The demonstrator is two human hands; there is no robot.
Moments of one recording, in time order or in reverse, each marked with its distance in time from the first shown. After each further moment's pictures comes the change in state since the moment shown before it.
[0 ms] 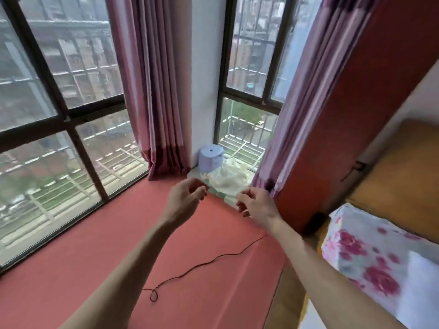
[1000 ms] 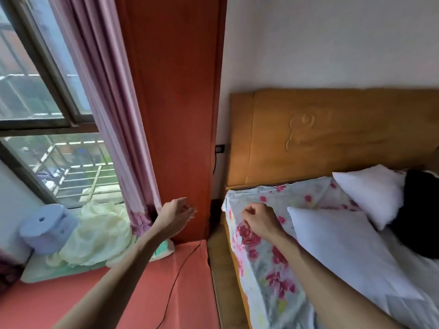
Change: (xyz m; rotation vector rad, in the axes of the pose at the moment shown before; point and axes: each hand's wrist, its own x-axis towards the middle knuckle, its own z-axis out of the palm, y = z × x) left_hand 0.327 0.097 0.470 0.344 -0.816 0.370; right_hand 0.181 0.176 -0.399 -0.309 0.602 0.445
